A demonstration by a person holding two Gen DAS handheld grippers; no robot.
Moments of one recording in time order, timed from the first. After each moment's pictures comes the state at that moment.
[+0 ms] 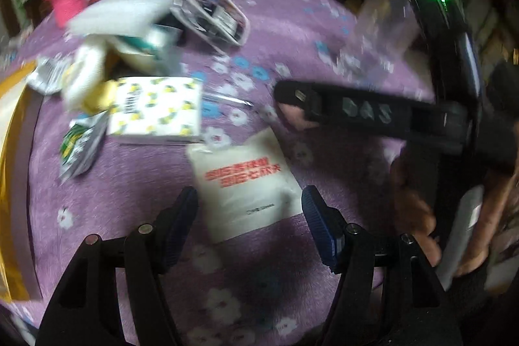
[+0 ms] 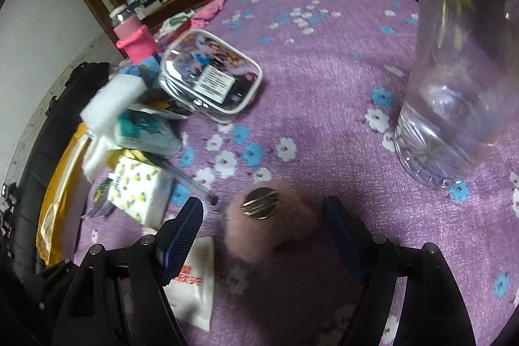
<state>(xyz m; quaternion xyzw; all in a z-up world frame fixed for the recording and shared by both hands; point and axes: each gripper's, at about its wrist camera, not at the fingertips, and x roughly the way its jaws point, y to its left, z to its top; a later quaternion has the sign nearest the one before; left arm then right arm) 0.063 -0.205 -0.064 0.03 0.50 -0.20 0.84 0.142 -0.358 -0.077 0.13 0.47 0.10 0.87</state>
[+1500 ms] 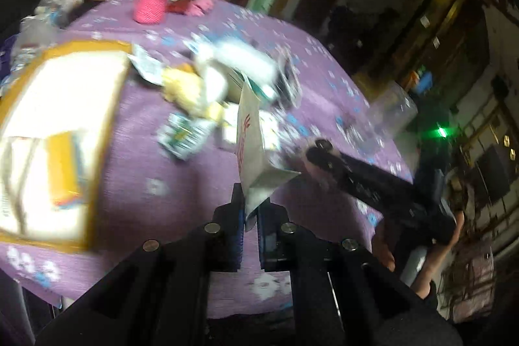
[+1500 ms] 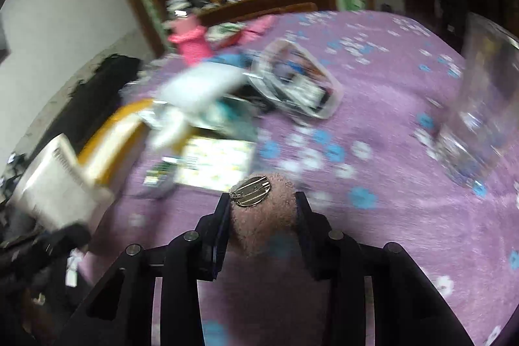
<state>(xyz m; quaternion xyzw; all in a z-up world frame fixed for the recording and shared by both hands) 0.027 -0.078 -0.015 -0.13 0.43 -0.18 0.88 0.090 -0.287 -0.043 0.08 0.40 0.17 0.90</state>
